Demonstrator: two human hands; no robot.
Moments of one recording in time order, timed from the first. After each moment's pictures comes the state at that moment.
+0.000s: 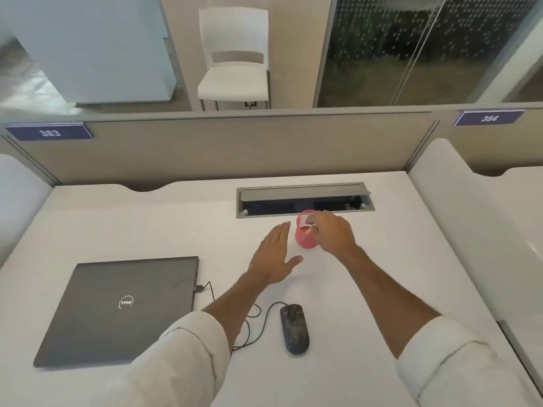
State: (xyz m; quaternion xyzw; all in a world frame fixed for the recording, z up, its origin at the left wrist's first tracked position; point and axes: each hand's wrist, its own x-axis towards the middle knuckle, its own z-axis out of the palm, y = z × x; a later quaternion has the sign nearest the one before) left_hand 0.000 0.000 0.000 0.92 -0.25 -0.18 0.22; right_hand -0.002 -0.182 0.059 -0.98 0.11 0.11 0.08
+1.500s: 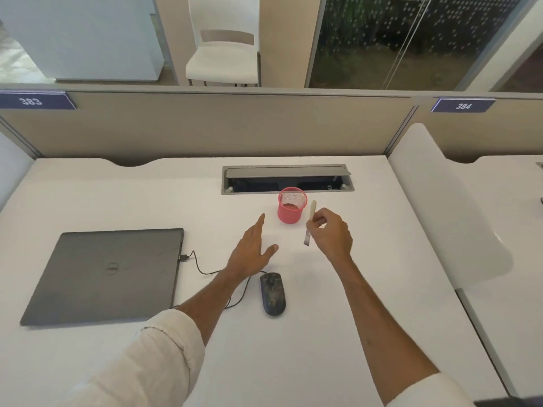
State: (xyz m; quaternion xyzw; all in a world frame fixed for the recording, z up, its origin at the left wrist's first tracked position) left_hand -0.065 0.024 -0.007 0.90 -0.18 -0.21 0.32; right_hand -0.102 -0.196 0.038 -0.89 0.28 -0.06 0.36
